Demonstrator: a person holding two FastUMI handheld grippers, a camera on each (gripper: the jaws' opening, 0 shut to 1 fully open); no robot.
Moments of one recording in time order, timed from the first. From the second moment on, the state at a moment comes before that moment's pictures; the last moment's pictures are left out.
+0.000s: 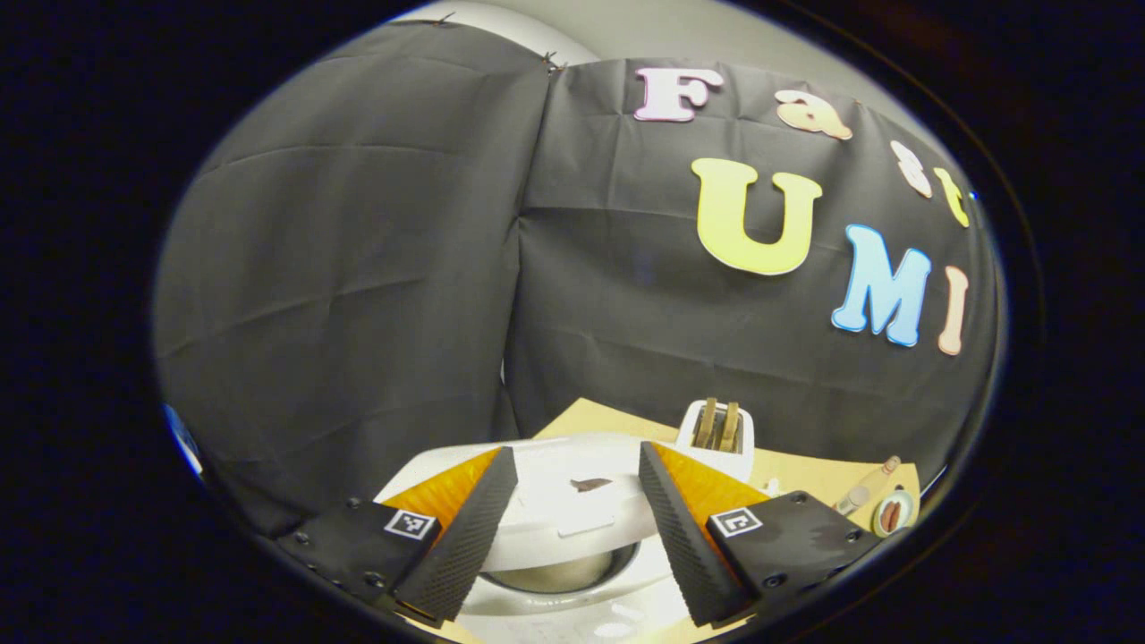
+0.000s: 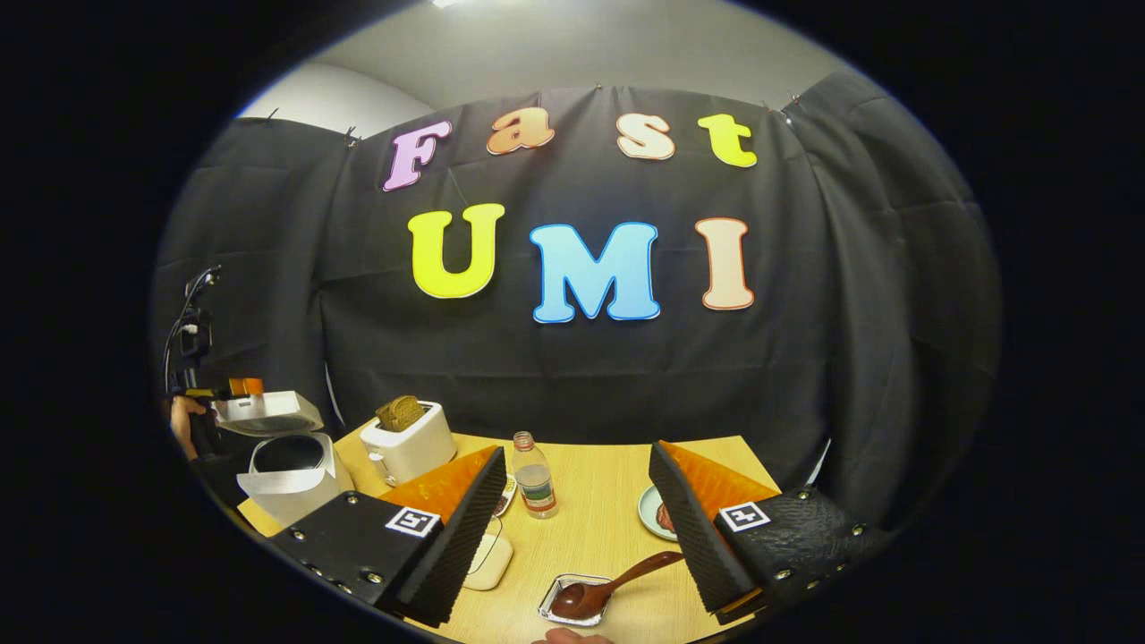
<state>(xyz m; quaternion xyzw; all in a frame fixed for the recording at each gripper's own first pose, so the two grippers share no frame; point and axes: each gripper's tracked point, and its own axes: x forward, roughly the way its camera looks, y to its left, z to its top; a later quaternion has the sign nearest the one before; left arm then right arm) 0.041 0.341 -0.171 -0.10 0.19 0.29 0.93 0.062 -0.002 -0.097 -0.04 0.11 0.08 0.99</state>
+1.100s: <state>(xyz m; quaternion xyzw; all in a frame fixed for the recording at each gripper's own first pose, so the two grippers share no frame) 0.014 0.298 -0.271 -0.07 0.25 0.26 0.93 0.050 0.002 -0.097 -0.04 0.11 0.07 0.99</state>
